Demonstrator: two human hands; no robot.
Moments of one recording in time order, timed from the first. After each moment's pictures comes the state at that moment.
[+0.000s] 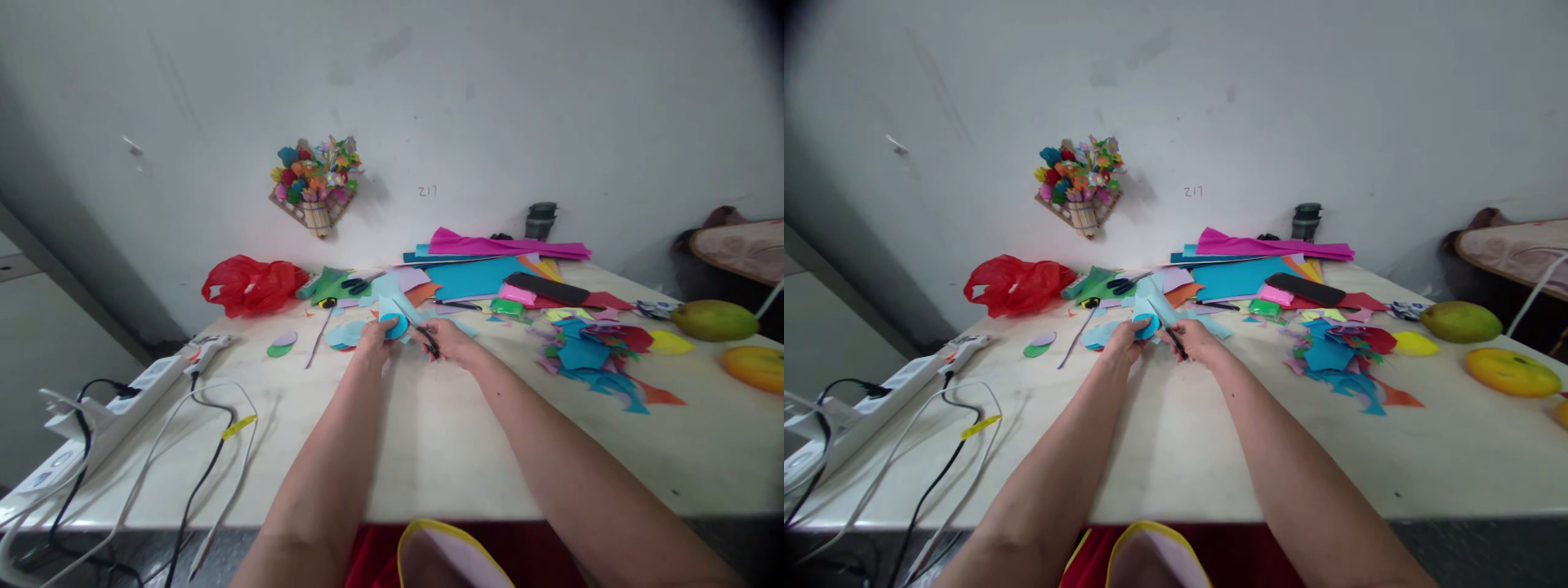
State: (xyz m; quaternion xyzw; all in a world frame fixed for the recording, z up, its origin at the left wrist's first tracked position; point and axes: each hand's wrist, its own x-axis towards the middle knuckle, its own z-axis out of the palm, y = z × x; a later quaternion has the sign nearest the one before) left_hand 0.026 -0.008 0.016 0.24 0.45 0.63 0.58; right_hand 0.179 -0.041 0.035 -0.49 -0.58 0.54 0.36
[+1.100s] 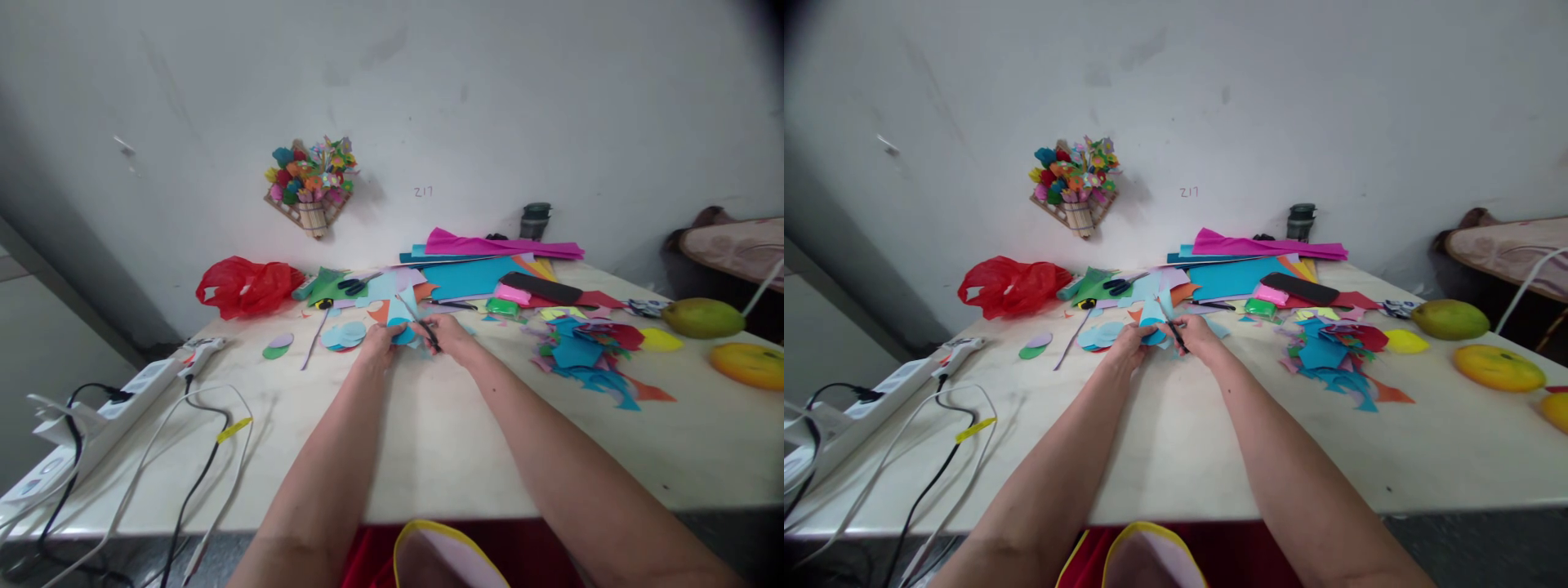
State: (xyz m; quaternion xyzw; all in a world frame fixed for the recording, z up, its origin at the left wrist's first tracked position) left_hand 0.036 -0.009 0.004 0.33 0.44 0.59 0.59; right_hand 0.185 -0.027 0.027 -0.48 -0.56 0.52 0.42
